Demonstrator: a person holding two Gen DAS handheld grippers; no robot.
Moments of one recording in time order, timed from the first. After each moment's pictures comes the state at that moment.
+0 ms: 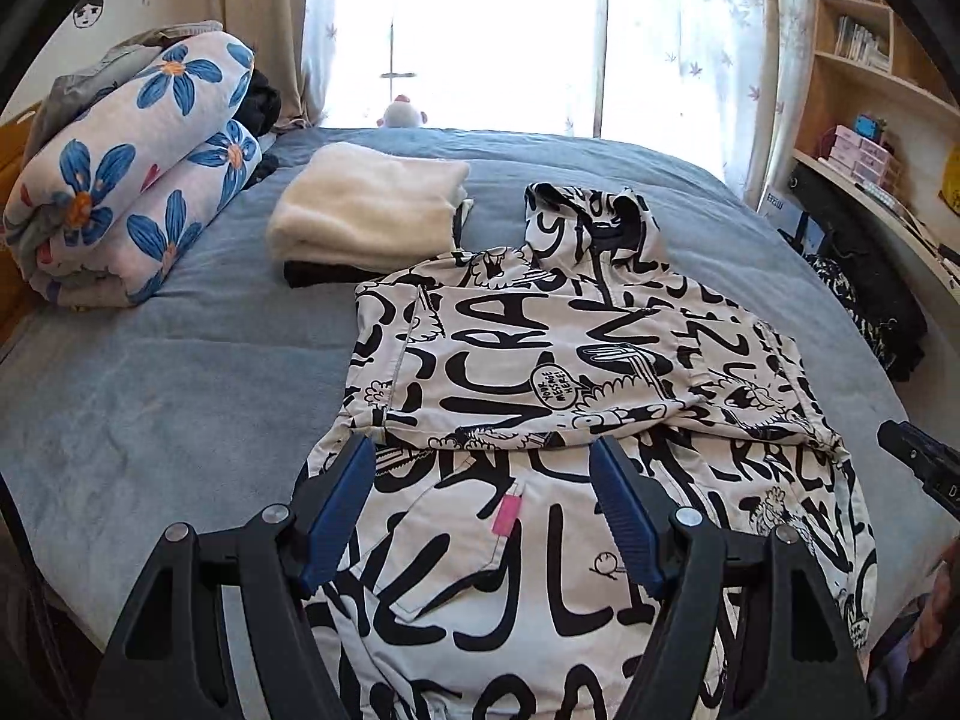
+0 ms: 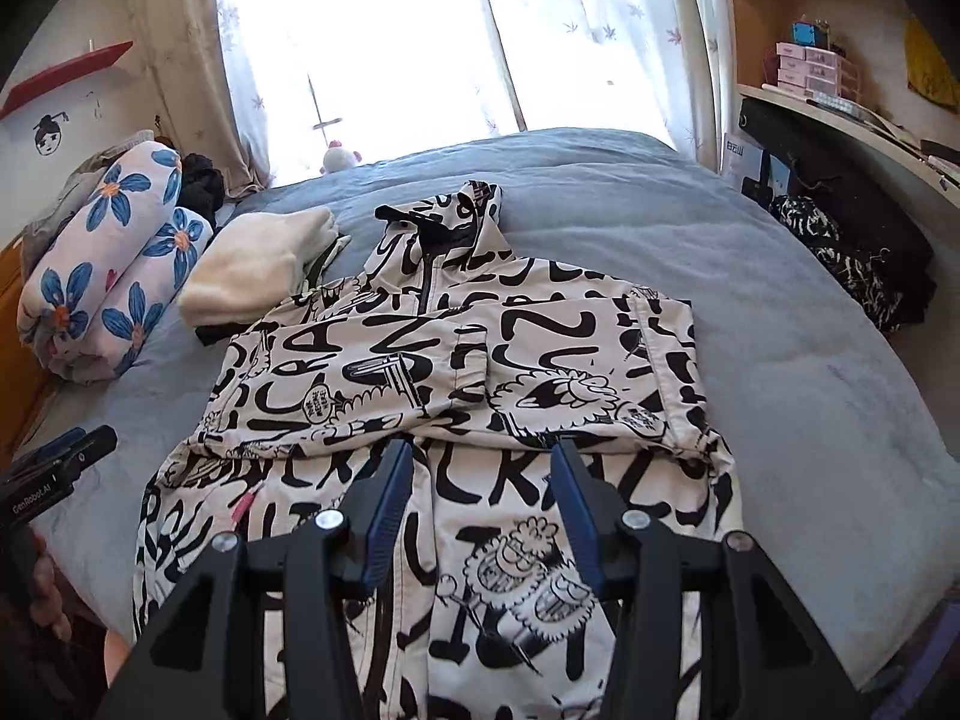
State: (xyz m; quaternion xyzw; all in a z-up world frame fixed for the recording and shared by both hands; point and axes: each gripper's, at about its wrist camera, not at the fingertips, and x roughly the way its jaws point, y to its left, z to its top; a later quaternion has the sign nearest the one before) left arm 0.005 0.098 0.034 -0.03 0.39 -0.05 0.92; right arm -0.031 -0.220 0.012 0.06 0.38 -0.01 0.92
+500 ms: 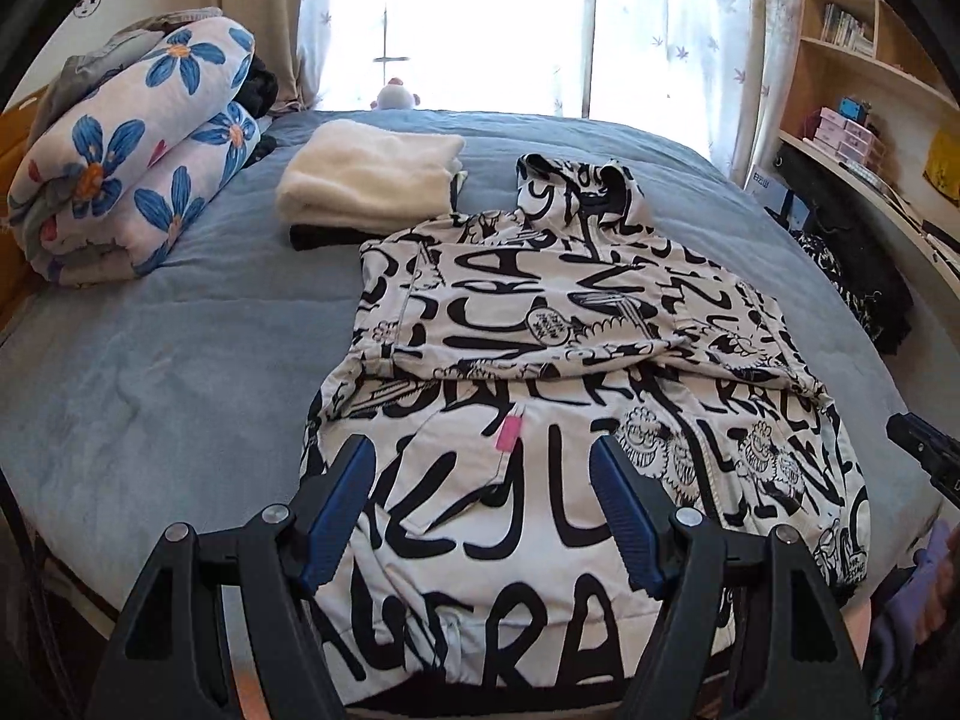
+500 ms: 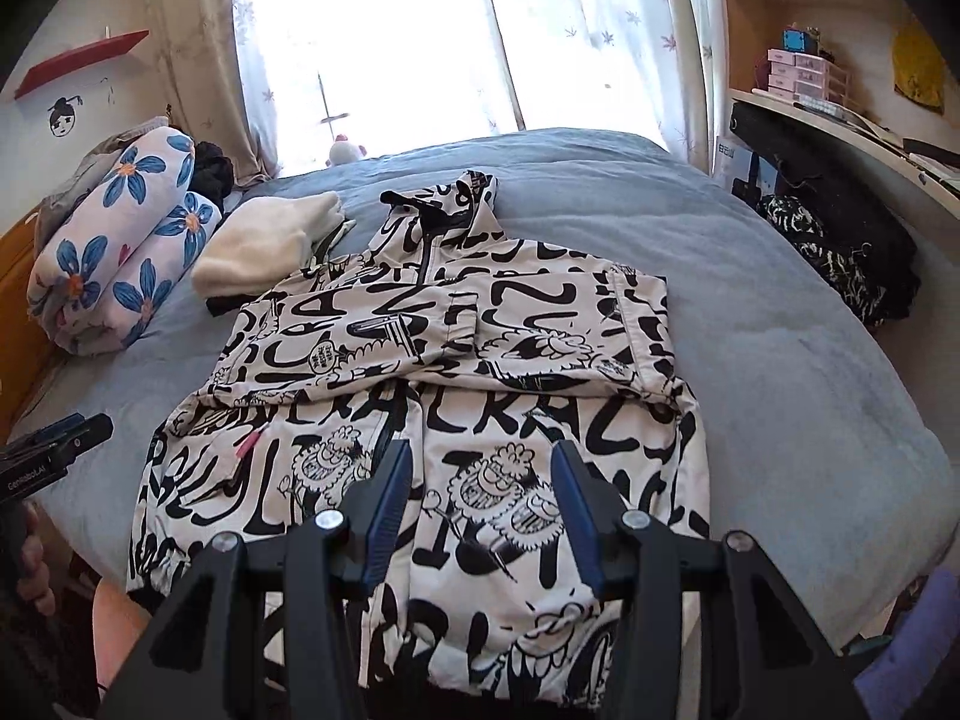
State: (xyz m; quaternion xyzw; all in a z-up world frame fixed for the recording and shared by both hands) left arm -0.047 0.109 0.020 -0.03 0.41 -0.07 0.91; right arm -0.093 -0.227 0.005 0.06 0.38 0.00 0.92
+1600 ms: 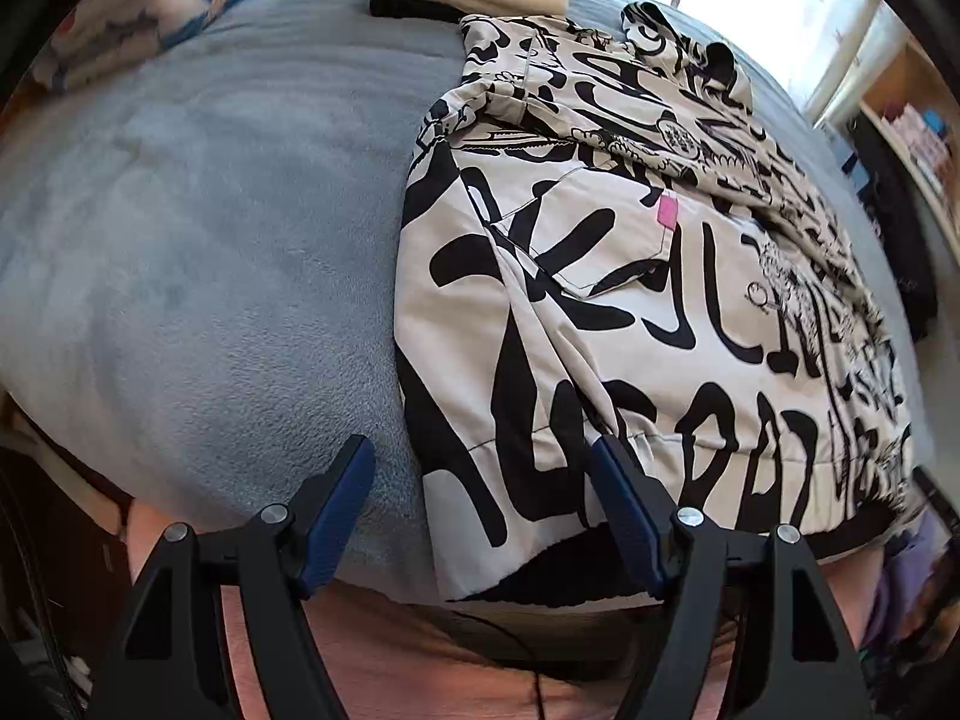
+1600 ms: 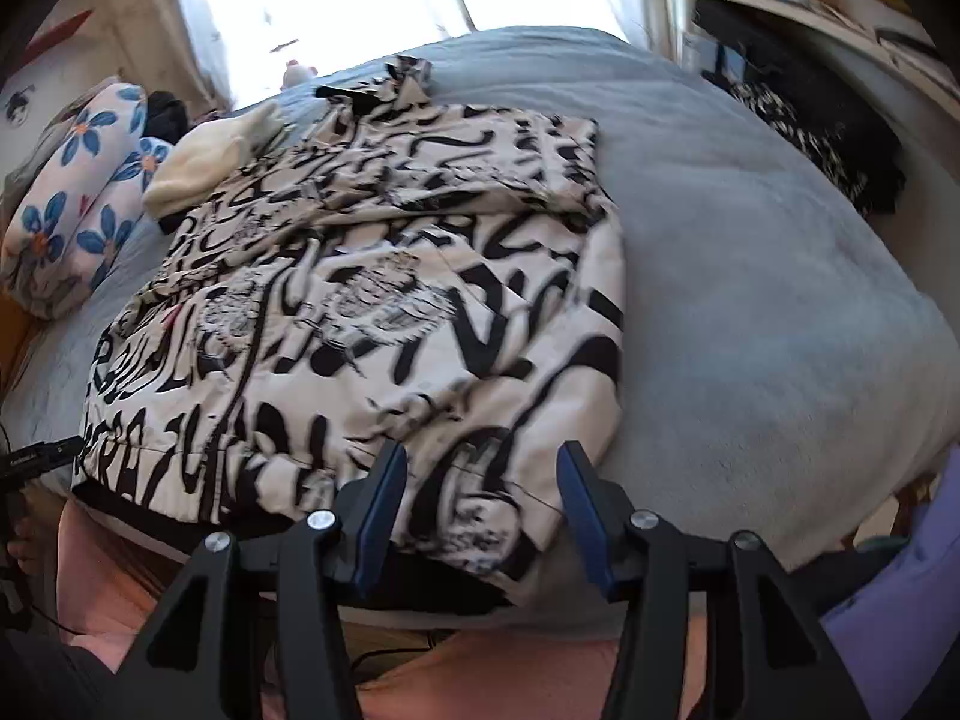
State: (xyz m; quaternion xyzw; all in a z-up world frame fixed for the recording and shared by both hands) left arm -0.068 0.198 -0.114 -0.11 0.57 -0.05 0.81; right arm -0.148 -0.306 -0.089 0.10 0.49 -0.03 0.87
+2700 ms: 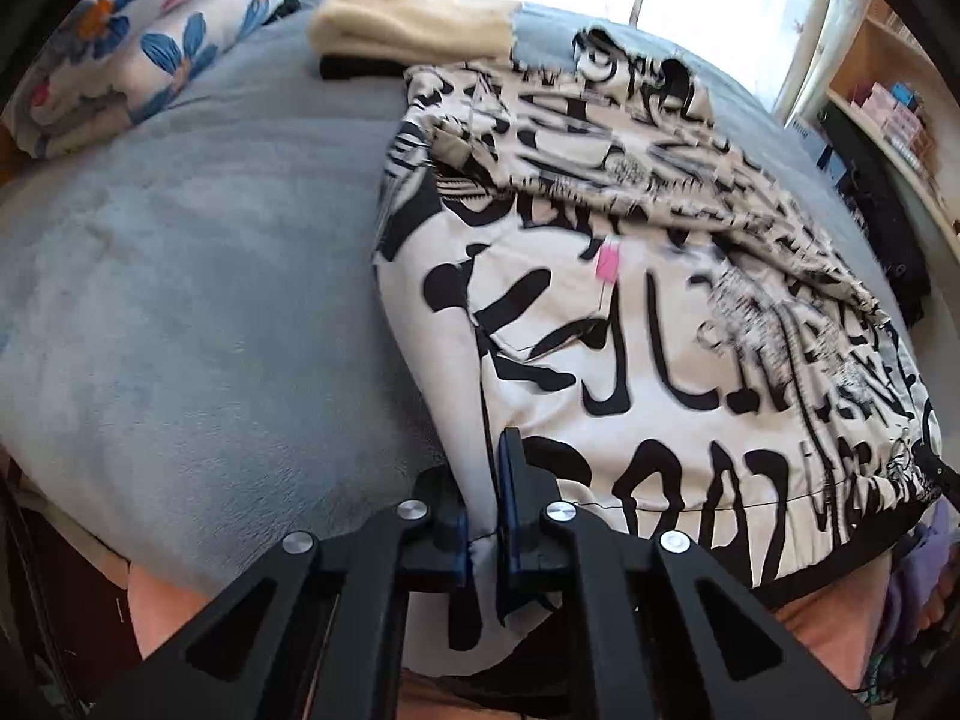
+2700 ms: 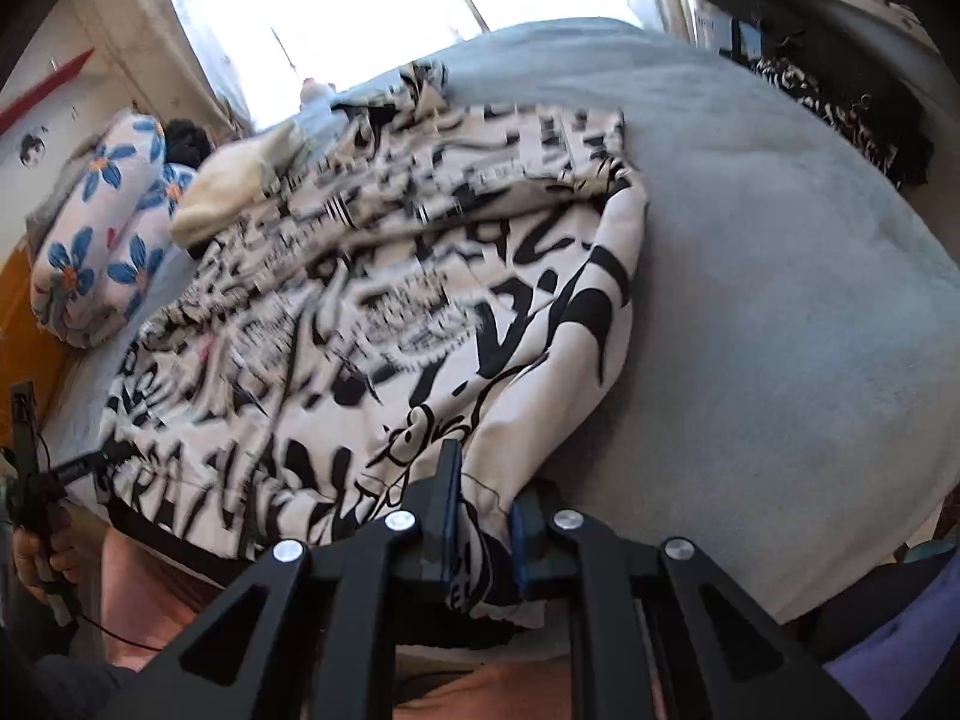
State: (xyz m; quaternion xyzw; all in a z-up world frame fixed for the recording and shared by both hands) left arm -0.050 0.158 -0.083 -0.07 0.53 -0.06 0.84; right arm -0.132 -0.304 -0.075 0.14 0.46 0.02 0.87
